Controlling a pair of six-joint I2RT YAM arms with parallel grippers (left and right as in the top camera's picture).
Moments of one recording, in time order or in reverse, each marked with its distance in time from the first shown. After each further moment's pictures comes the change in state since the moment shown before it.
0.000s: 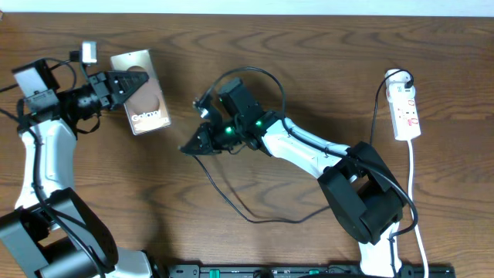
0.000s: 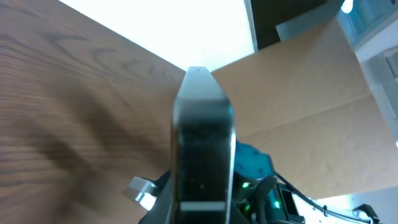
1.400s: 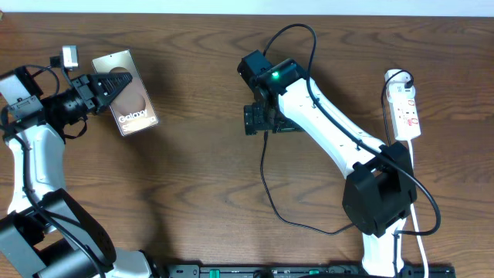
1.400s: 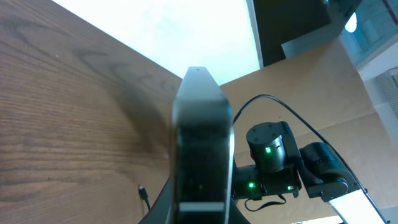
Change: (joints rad) left arm 0.071 0.000 0.000 -0.004 0.000 0.000; right arm -0.116 0.000 0.439 -1.101 0.938 -0.122
